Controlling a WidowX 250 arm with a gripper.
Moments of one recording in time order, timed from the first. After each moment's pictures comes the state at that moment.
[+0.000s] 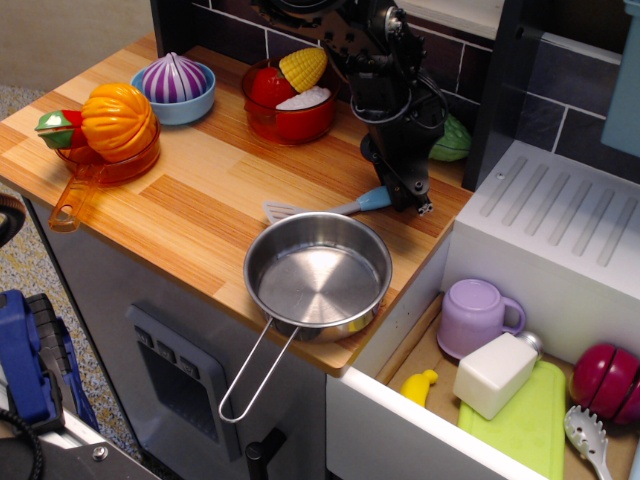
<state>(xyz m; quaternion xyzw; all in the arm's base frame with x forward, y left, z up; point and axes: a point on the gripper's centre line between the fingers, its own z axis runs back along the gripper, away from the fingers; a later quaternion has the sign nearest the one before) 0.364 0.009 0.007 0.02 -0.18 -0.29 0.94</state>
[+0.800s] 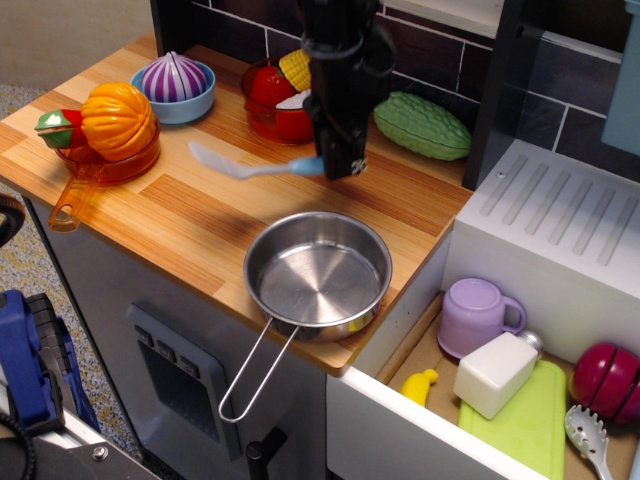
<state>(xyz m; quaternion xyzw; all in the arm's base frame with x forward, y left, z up) 0.344 0.031 0.046 0.02 -0.06 -0.33 0.94</state>
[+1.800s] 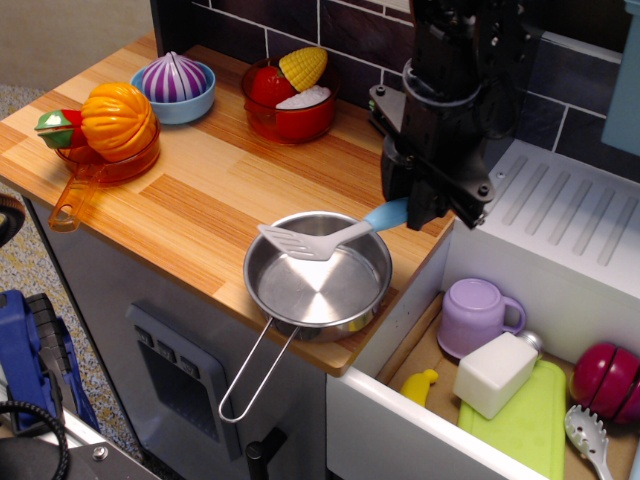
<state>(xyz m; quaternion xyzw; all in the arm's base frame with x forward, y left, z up) 0.297 -0.042 0.066 0.08 -0.09 -0.19 0.97</state>
